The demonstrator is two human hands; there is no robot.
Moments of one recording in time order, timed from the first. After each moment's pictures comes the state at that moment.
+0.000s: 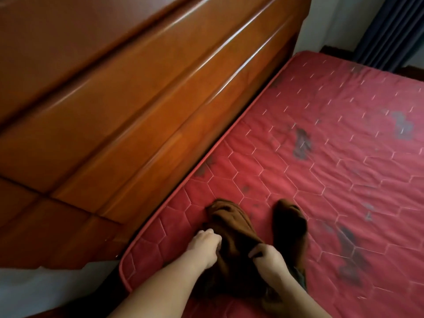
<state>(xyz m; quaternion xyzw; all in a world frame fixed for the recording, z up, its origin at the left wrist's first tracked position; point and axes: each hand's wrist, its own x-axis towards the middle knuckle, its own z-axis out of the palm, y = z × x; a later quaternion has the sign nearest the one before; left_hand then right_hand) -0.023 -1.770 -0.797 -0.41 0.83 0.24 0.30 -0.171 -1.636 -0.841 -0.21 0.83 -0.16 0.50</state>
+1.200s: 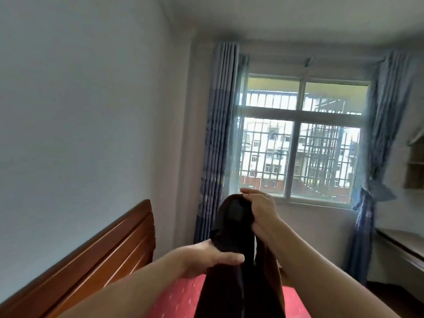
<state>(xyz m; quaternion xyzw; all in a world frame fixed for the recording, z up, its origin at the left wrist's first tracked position) -0.192 -1.592 -0.064 0.07 0.78 0.62 0.05 -0.281 -1.461 0.027 -0.12 0.59 -0.80 0.03</state>
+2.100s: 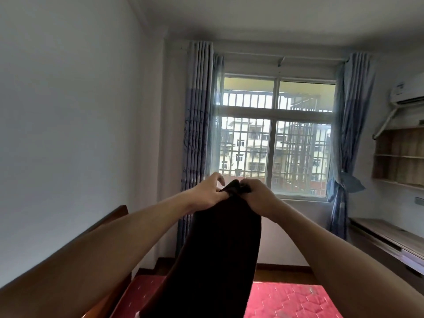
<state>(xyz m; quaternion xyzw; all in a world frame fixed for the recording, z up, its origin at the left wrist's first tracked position) -0.289 -1.550 0.055 0.10 0.88 0.44 -0.13 -0.349 -1.368 0.056 -0.35 0.83 -0.42 -0.12</state>
